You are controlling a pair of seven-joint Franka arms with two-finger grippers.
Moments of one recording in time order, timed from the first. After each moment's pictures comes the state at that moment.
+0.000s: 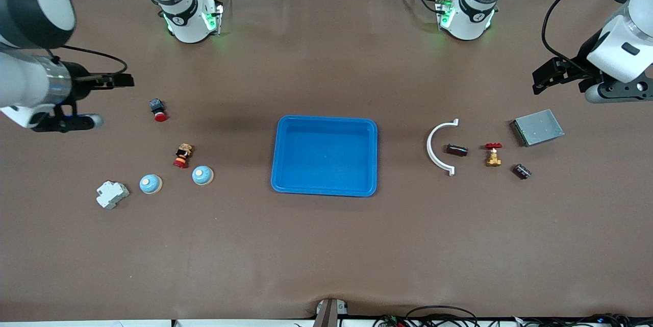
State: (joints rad) left arm 0.05 -0.03 -0.17 -1.61 0.01 1.55 -0.14; right arm 0.03 0.17 0.00 -1.49 0.04 1.17 0.01
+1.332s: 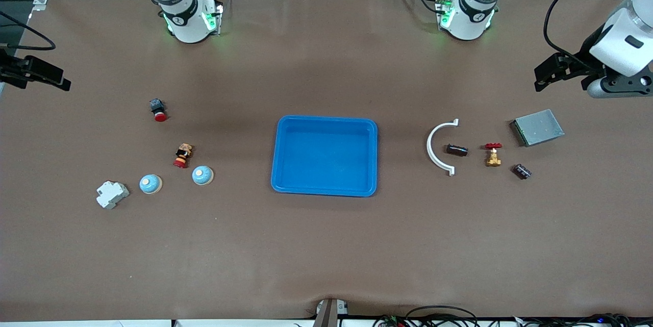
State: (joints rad) left arm 0.04 -0.05 -0.17 -1.61 0.01 1.55 -0.13; right arm -0.08 0.03 0.00 -1.48 0.04 1.40 0.01
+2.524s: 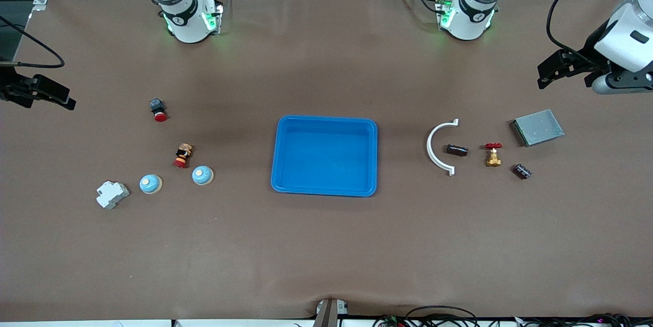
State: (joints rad) left arm 0.05 -0.06 -0.16 -1.62 0.01 1.55 -0.12; right arm -0.08 0.03 0.01 -1.55 0.03 1.55 0.01
